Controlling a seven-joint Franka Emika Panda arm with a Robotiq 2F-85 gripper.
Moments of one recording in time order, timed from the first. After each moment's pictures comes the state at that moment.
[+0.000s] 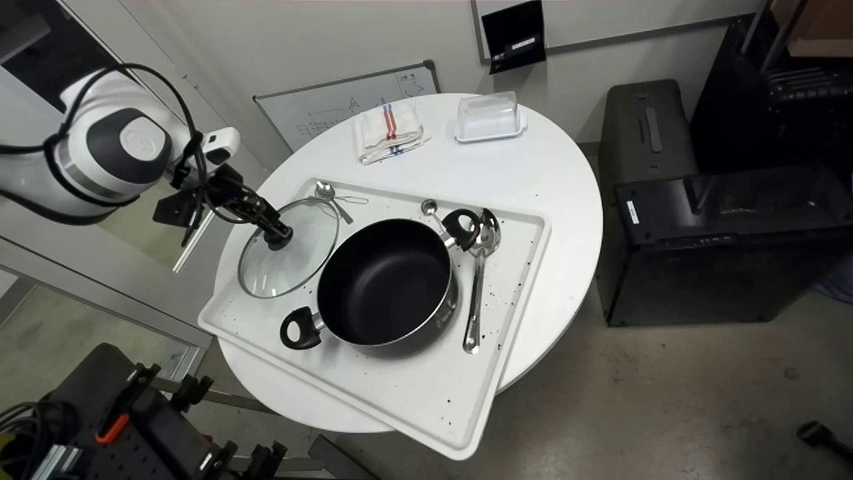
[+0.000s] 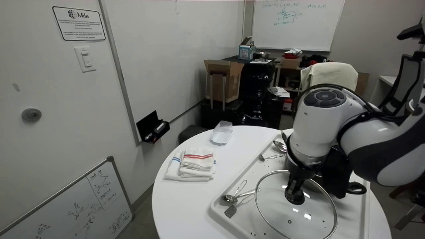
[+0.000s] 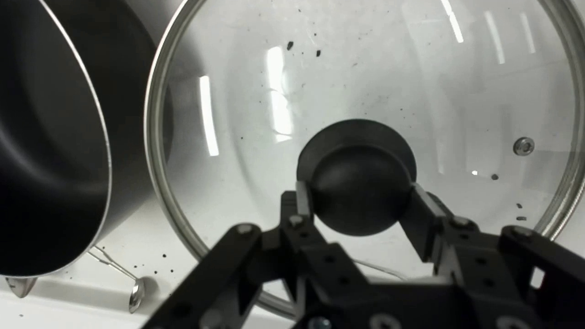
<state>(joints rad) 0.53 0.66 -0.18 -2.18 -0.30 2.83 0.58</state>
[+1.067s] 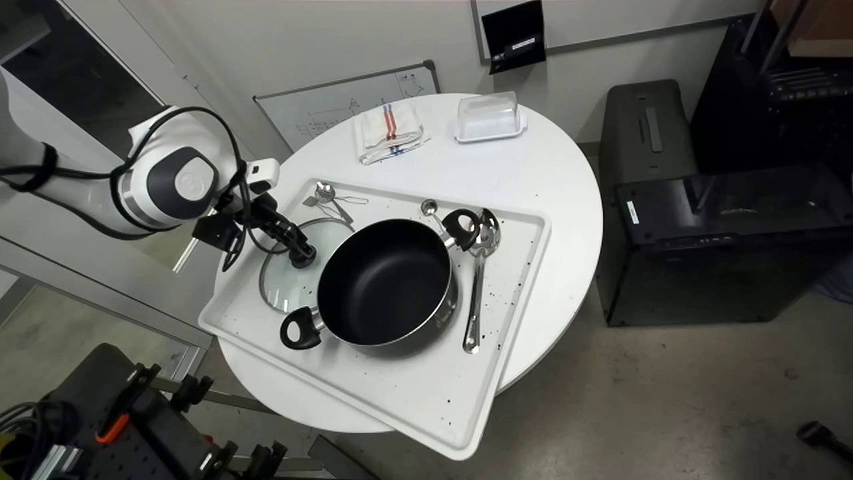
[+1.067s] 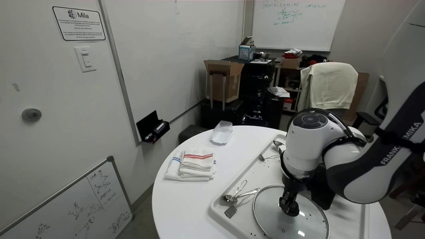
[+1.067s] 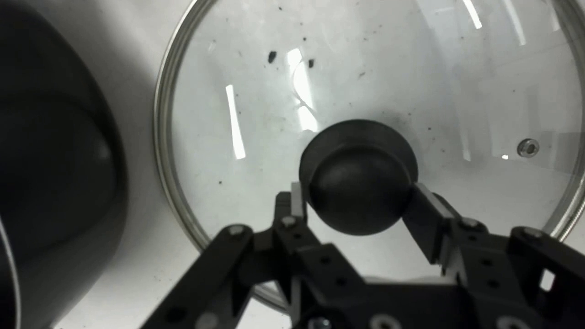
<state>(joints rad) 0.47 0.85 -0.15 -2.08 -0.13 2.89 0.48</state>
